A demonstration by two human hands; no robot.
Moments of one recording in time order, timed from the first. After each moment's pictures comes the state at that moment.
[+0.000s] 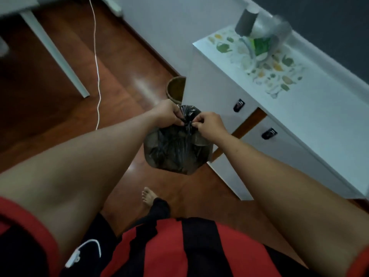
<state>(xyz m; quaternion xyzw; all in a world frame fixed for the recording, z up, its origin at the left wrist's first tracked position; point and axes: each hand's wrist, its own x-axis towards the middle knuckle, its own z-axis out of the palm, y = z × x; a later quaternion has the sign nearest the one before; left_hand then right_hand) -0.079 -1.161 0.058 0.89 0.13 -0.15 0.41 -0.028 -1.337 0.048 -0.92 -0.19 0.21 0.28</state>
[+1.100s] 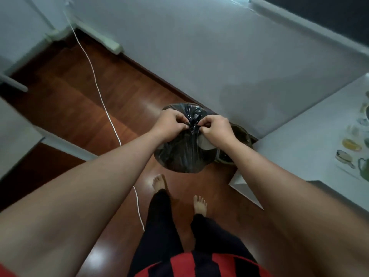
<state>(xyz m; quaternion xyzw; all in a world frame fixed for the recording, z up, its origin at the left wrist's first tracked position) 0.321 -0.659 0.015 0.91 0.13 -0.10 0.39 0.359 -0.830 0.000 -0.91 -0.09 0.21 0.35</state>
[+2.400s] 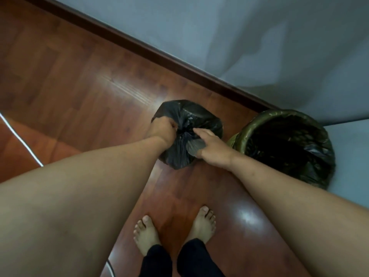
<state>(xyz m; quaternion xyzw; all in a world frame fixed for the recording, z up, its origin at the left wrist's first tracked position) 0.583 -0.591 -0.563 0.91 0.12 -0.30 0.26 0.560 -0.768 -0.538 -0.81 0.03 0.49 0.33</state>
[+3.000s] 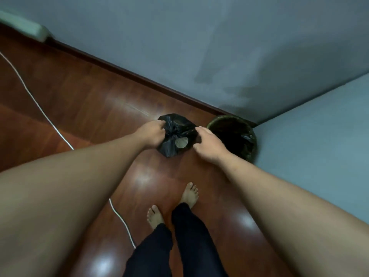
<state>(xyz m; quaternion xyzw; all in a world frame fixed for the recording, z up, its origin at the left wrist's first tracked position) 0.515 -0.599 -0.242 0.90 0.02 -0.37 0.22 0.491 -0.802 -0.257 -0.89 0.01 0.37 0.26</state>
